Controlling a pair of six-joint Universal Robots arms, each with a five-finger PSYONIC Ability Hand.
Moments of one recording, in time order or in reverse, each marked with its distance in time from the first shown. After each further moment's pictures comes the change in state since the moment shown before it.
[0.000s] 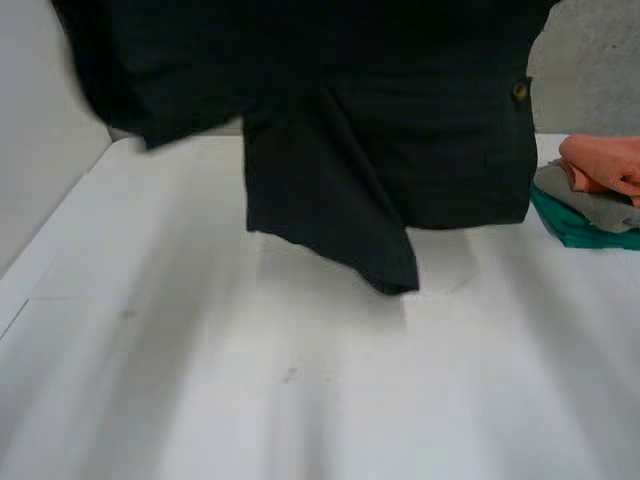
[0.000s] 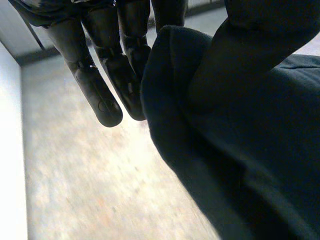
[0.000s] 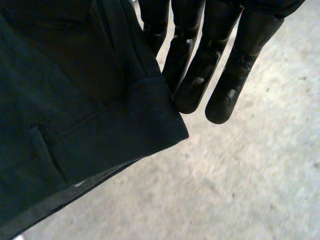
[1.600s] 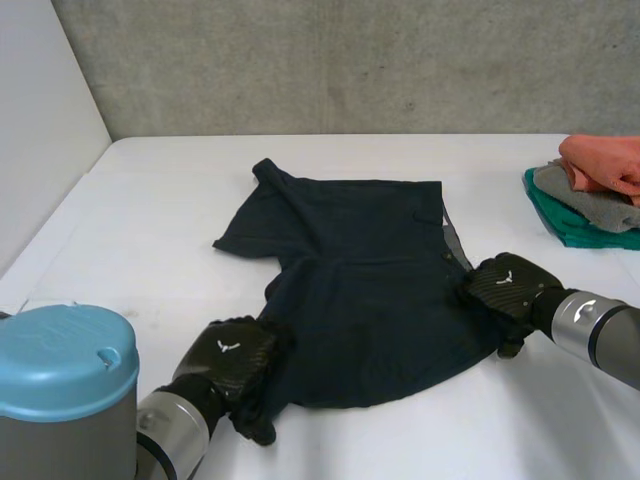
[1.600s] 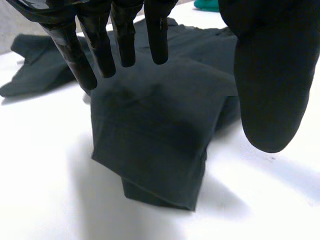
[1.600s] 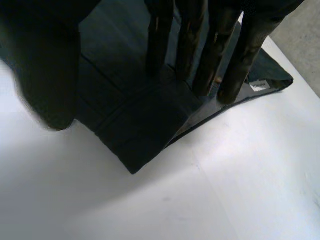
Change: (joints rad) left arm -0.070 -0.340 -0.710 -0.234 0.106 -0.269; right arm 0.082 0.450 0.643 0.029 0.102 -0.662; left_hand -0.790 -0.879 -0.870 -0.887 -0.869; right_hand -0.415 -0.552 -0.563 -0.562 -0.546
